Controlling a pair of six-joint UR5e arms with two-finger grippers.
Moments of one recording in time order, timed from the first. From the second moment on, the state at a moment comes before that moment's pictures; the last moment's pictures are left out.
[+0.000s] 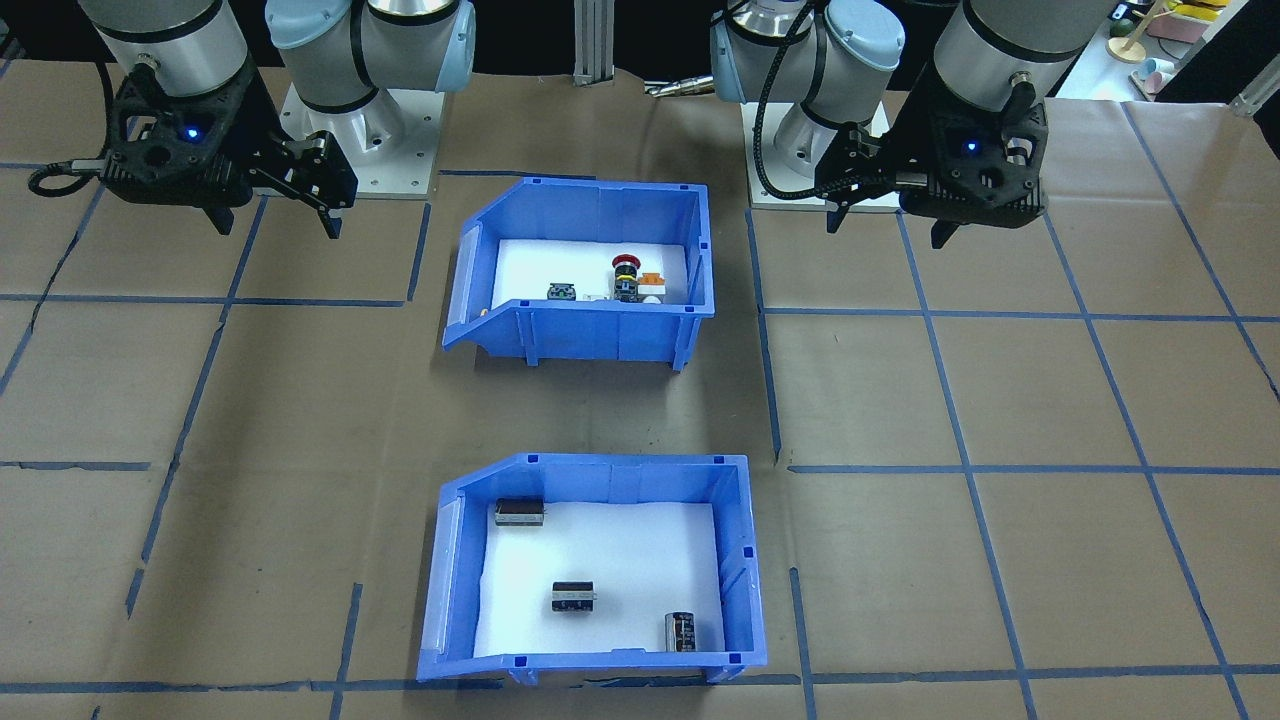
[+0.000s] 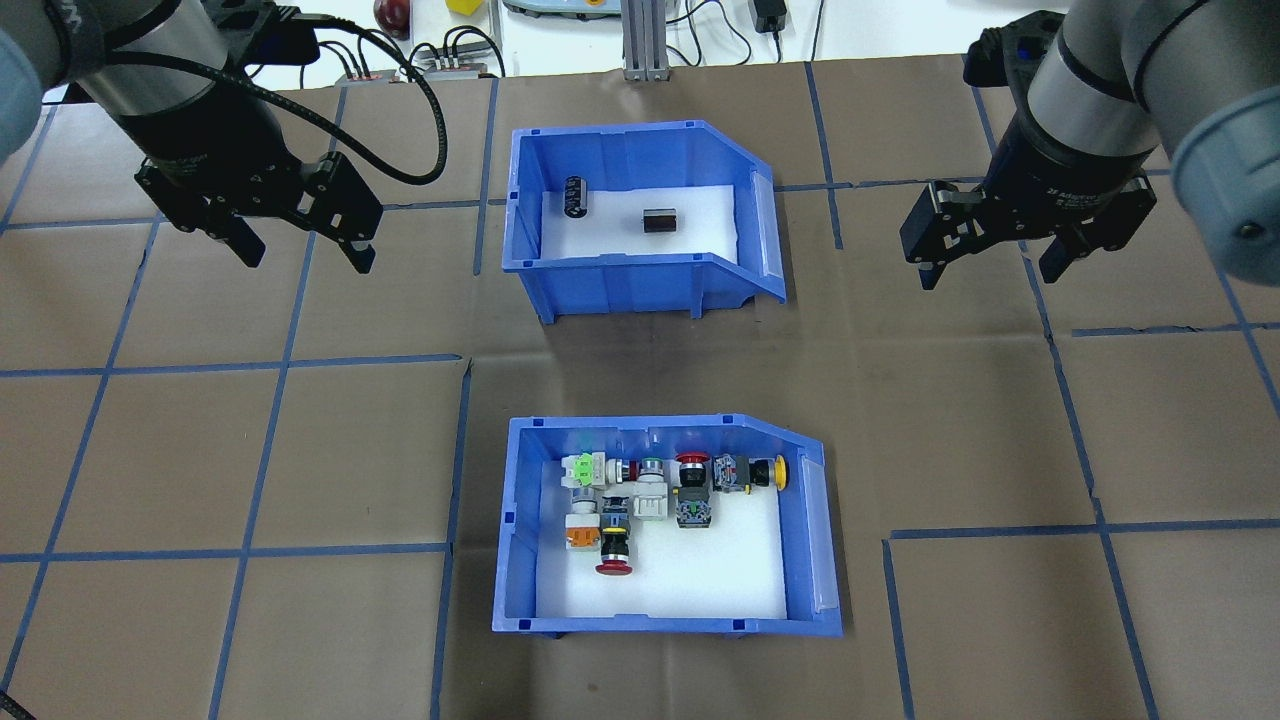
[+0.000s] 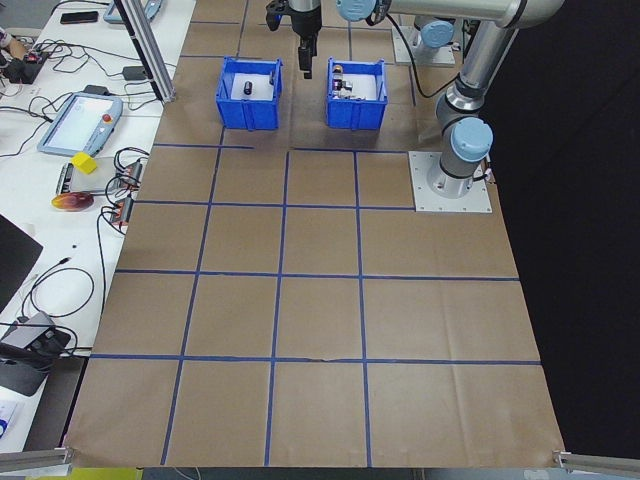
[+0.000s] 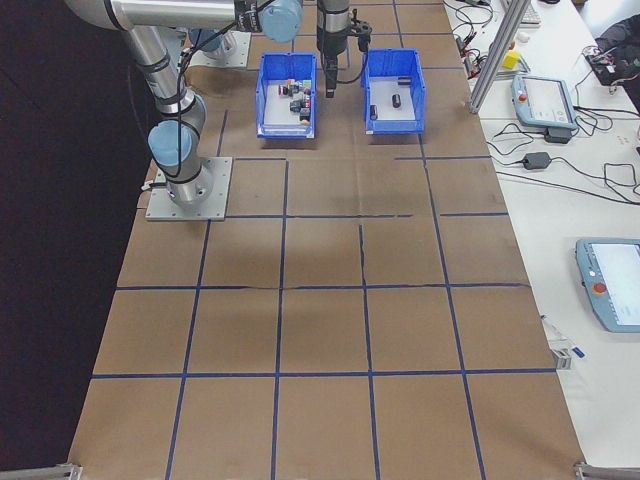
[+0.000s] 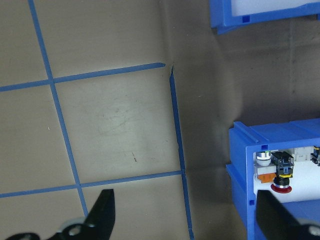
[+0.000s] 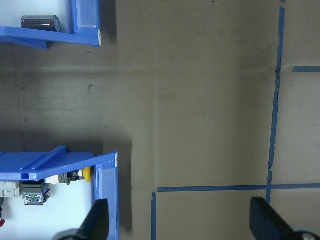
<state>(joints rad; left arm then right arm) -1.53 -1.56 -1.51 -1.72 1.56 0.17 1.53 -1.66 1.69 -1.59 -1.60 -0.03</state>
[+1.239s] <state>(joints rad) -1.53 -1.56 -1.50 -1.73 1.56 0.17 1.55 -1.43 1.50 -1.60 -1.59 -0.47</state>
